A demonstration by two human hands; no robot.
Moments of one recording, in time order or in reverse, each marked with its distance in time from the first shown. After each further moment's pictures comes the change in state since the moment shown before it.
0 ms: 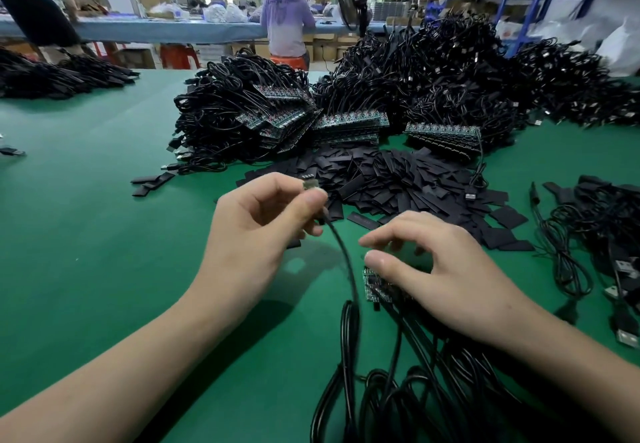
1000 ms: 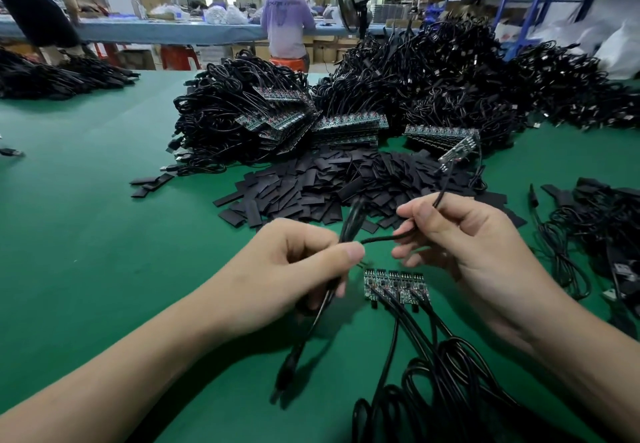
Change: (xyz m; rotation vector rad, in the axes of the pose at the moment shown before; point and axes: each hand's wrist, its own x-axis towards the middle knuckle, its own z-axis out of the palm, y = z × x) left_hand -0.011 0.012 -0.003 0.108 -0.555 -0.141; right_hand 0.003 -0.004 -0.010 0.950 0.151 0.170
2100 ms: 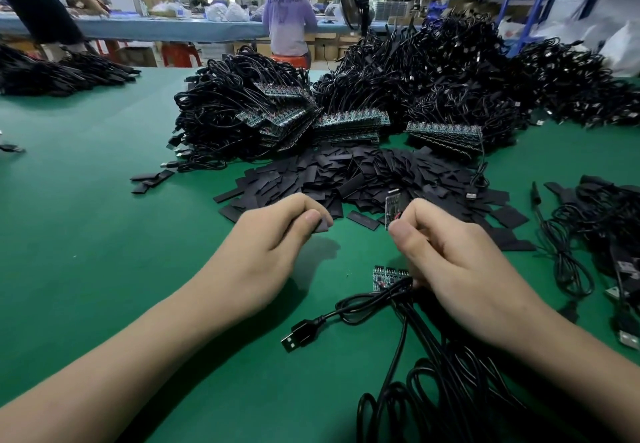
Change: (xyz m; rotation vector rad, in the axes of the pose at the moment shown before) left_hand 0.009 -0.018 -0.012 0.466 0.327 0.073; right_hand -0.006 0.008 0.000 -0.819 -0.097 -0.187
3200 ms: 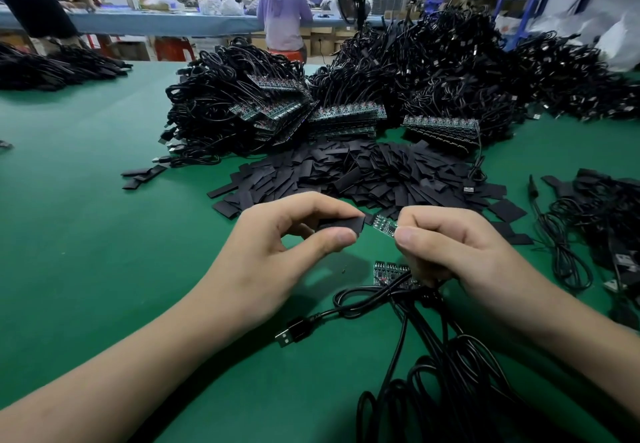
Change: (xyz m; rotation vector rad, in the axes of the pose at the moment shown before) left_hand -0.006 0.014 0.009 -0.293 0.000 0.111; right_hand 0.001 -0.005 -0.011 0.444 -0.222 0.005
